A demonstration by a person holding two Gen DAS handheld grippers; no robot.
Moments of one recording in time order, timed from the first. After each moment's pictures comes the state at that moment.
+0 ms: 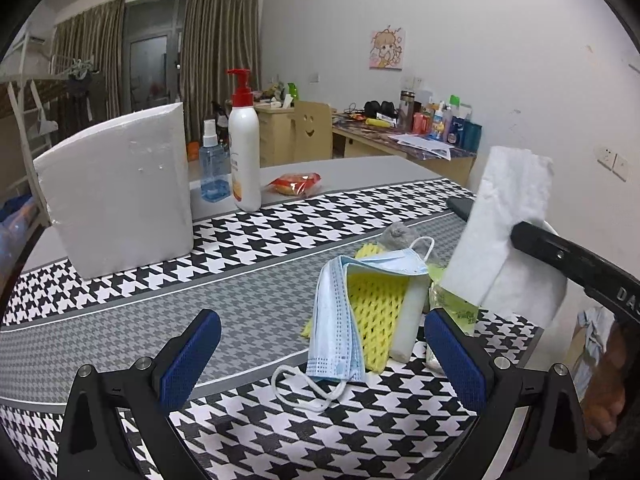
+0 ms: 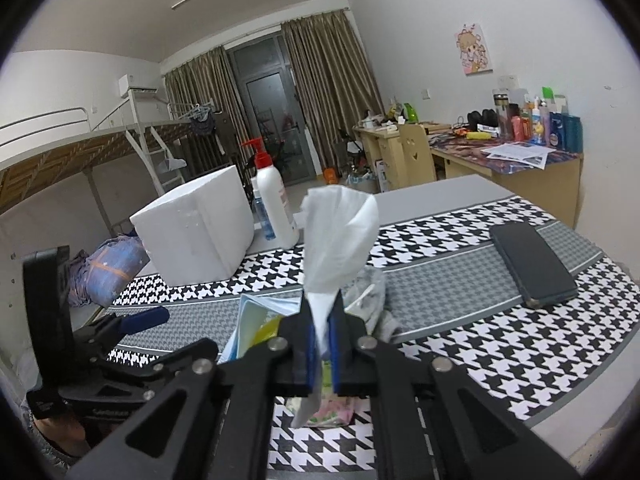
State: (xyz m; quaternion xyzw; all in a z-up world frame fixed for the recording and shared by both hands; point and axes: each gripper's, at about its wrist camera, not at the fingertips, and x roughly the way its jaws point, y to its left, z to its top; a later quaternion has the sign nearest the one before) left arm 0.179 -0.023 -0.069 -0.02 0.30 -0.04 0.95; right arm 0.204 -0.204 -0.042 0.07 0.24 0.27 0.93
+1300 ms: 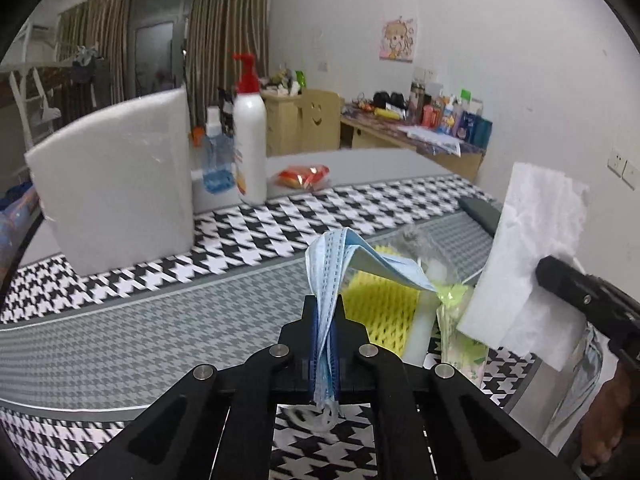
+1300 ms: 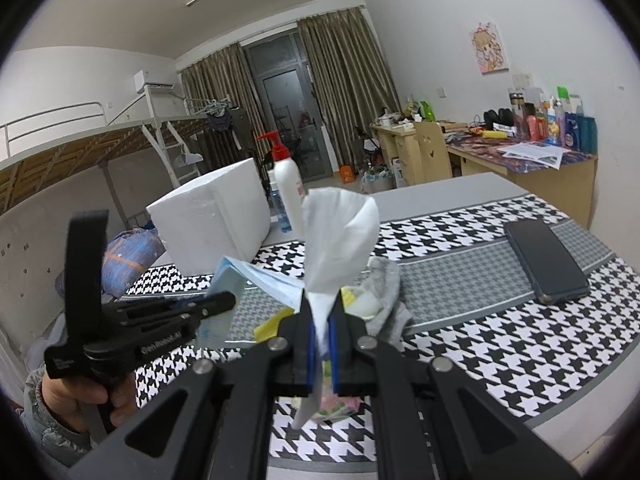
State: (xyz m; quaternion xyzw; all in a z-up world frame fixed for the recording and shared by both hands) left arm 0.195 -0.016 -0.066 -0.03 0.31 -0.03 0.95; right arm 0.196 -0.202 -0.044 0.06 0.24 0.31 0.92
